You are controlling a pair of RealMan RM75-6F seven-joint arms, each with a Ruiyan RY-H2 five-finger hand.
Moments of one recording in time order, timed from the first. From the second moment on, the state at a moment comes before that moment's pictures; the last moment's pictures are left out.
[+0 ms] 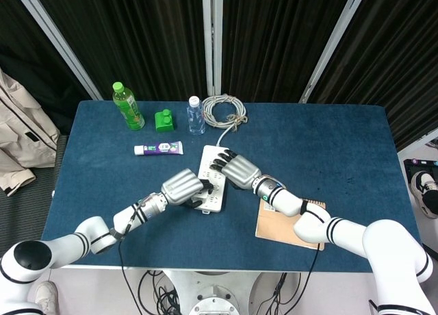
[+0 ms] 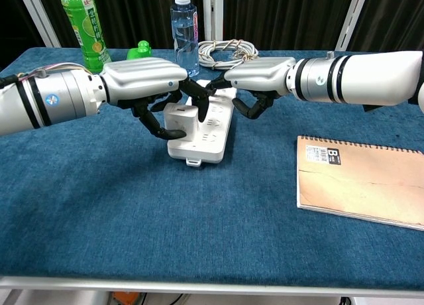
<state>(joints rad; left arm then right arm) -0.95 -1.70 0.02 -0.99 1.72 1.05 -0.34 1.08 -1.67 0.09 -1.04 -1.42 0.55 0.10</state>
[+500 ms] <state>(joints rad) -0.95 -1.69 0.03 -1.00 1.72 1.07 -0.35 1.07 -1.67 0.08 -1.04 -1.43 0.57 0.01</state>
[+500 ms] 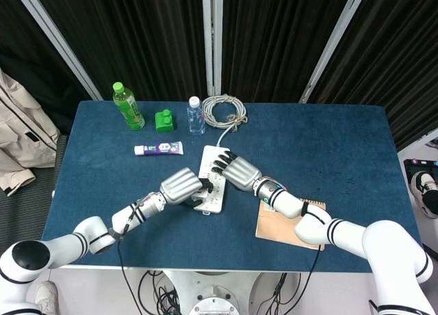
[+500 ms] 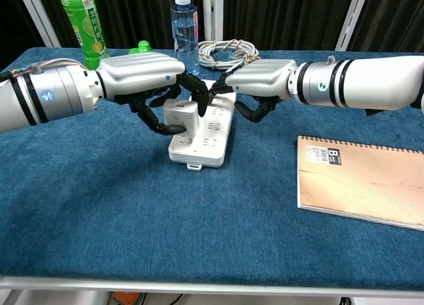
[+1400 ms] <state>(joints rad) -0.78 -1.60 0.02 -1.09 1.52 1.06 -0.08 0.97 -1.47 0.13 -1.29 -1.43 0.83 0.01</state>
